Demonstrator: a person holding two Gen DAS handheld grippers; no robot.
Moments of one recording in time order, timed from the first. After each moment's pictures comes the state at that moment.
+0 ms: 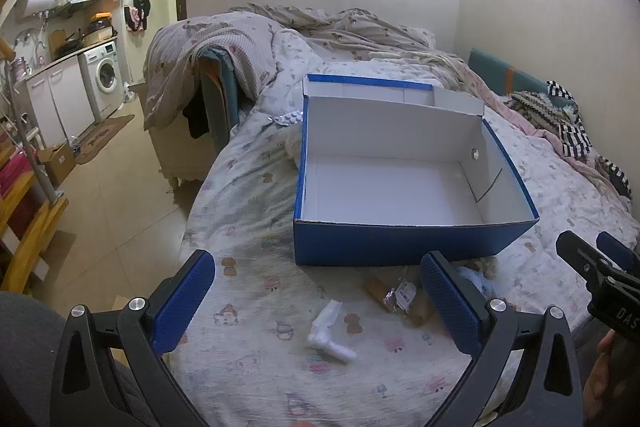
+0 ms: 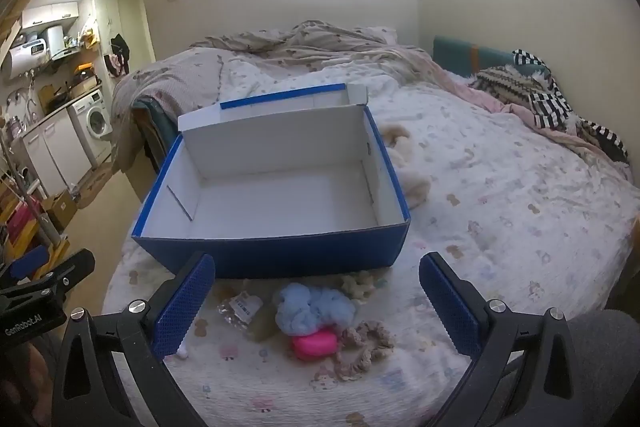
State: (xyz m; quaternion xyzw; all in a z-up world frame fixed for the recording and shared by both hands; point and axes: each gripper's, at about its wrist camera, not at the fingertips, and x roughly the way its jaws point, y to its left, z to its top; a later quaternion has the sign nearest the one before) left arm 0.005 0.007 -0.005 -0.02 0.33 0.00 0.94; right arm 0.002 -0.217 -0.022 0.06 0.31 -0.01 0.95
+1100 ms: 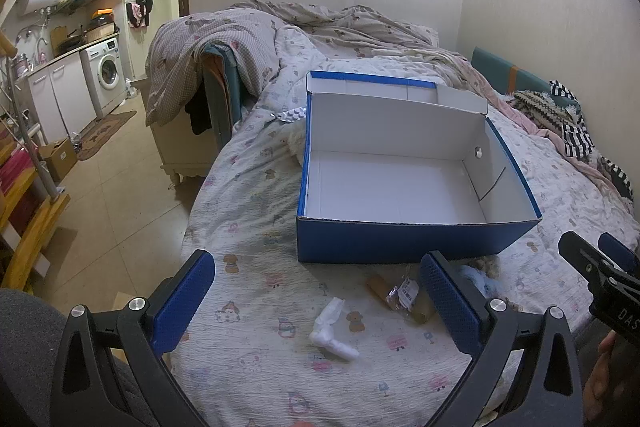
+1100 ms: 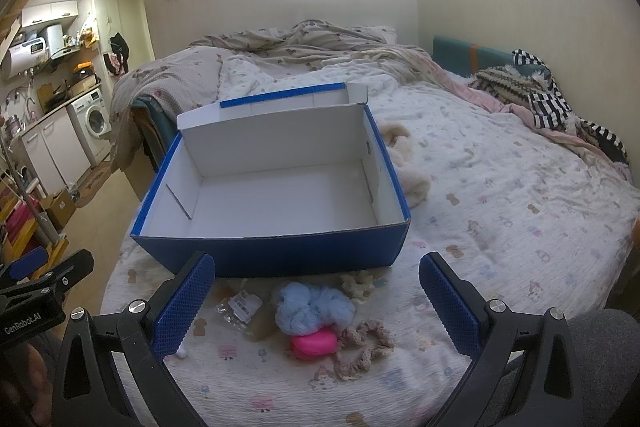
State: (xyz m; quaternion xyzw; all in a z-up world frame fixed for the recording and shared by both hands) left arm 0.006 0.009 -0.009 -0.02 0.34 0.00 0.94; right arm 0.002 -0.216 -0.022 0.06 0.31 -0.01 0.95
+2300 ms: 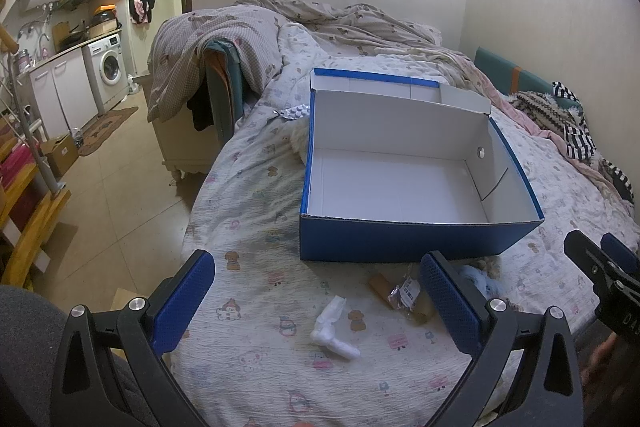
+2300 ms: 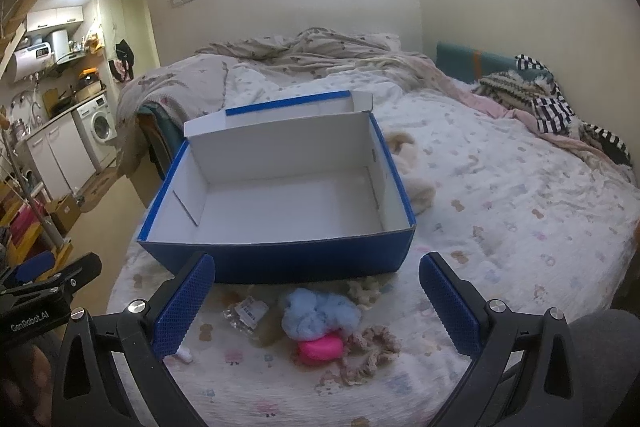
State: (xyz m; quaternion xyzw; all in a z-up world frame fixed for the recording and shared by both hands) left arm 0.004 0.011 -0.013 -0.02 0.34 0.01 0.94; right arm 0.000 -0.214 -0.020 0.06 0.30 0.00 0.95
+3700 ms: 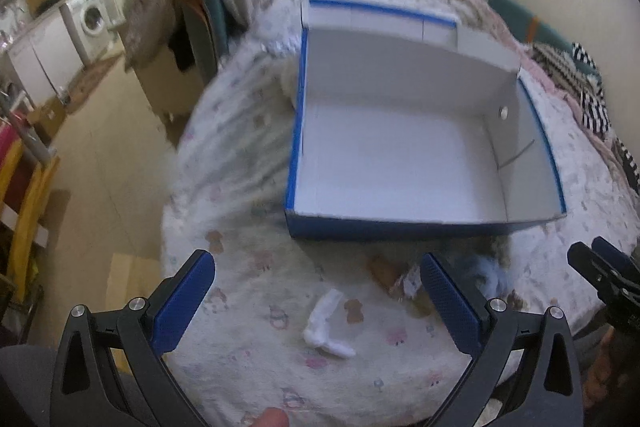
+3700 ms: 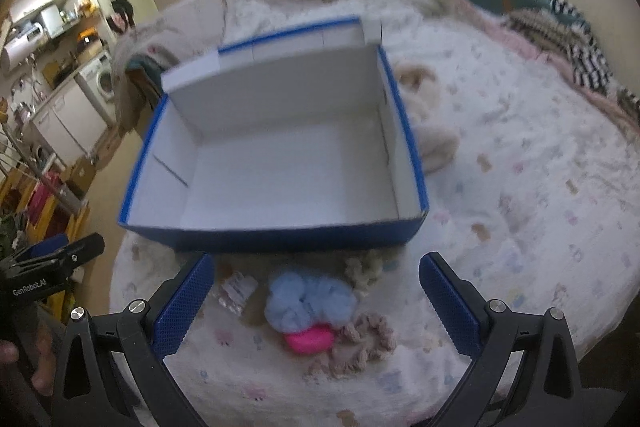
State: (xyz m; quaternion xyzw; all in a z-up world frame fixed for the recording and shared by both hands) left arm 0.087 0.009 -0.033 -0.03 0.50 0.00 0.87; right arm 0.078 -0.249 -0.045 0.09 0.45 0.05 0.89
